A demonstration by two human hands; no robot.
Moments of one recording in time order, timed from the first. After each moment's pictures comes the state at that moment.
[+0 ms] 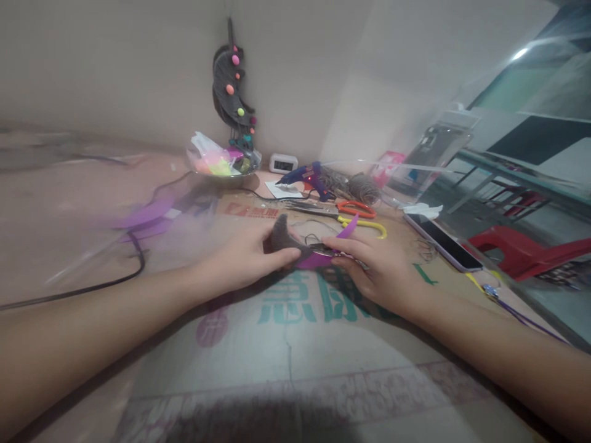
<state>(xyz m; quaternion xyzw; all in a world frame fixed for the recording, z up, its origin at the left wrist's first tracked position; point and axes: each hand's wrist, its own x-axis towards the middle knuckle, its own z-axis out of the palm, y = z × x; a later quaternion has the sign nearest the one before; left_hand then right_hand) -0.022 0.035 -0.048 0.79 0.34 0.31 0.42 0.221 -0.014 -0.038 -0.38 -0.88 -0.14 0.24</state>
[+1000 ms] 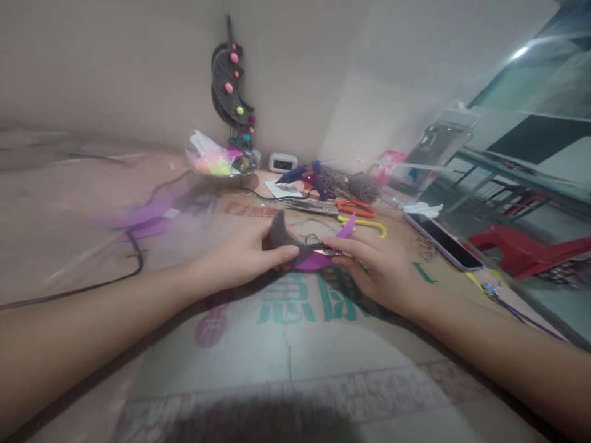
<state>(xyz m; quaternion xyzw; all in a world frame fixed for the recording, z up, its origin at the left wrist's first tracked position) -0.023 0.037 -0.050 0.76 0.32 0.29 0.49 0.221 -0.013 -0.037 -0.36 -0.88 -0.15 0.25</state>
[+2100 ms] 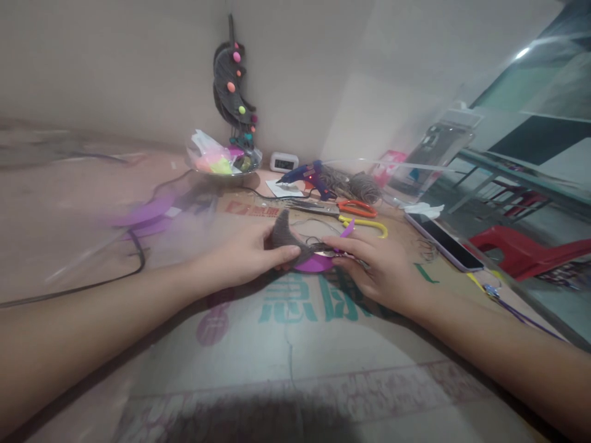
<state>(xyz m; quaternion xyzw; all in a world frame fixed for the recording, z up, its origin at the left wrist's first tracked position) -0.023 0.041 -0.051 0.78 0.31 0.29 0.46 0.220 -0.013 -0.034 -0.38 -0.89 -0.13 0.23</state>
